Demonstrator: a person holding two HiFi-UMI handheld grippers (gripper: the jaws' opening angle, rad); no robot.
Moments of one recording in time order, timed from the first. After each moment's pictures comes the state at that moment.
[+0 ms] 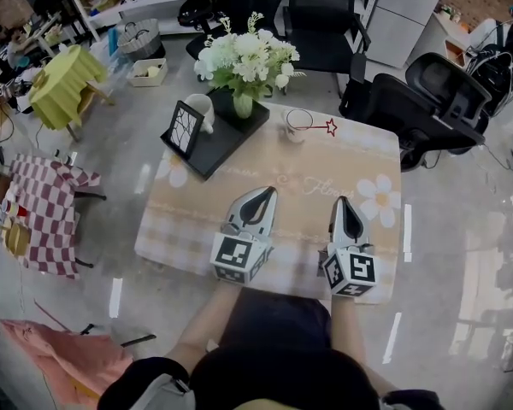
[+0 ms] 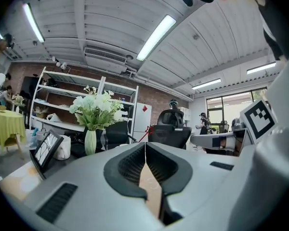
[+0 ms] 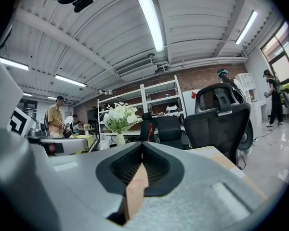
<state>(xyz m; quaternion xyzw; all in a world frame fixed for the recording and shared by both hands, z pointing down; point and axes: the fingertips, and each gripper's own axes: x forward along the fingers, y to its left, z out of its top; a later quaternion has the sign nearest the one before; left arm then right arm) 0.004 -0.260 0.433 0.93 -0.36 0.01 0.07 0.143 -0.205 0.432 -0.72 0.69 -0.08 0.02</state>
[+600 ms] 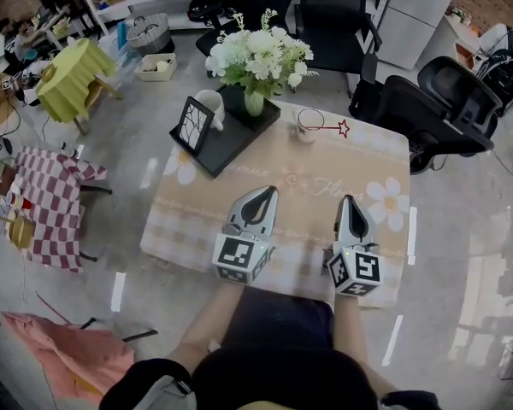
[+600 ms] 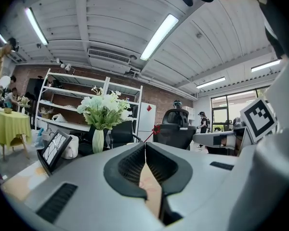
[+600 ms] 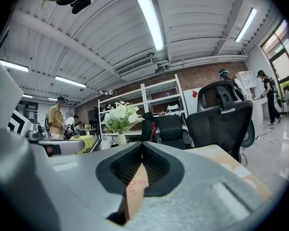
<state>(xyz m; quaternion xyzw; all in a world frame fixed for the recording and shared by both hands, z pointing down) -0.014 -0.266 0.438 0.92 -0.38 0.02 0.08 0.137 -0.214 0.436 -0.71 0.70 -0.09 0.02</state>
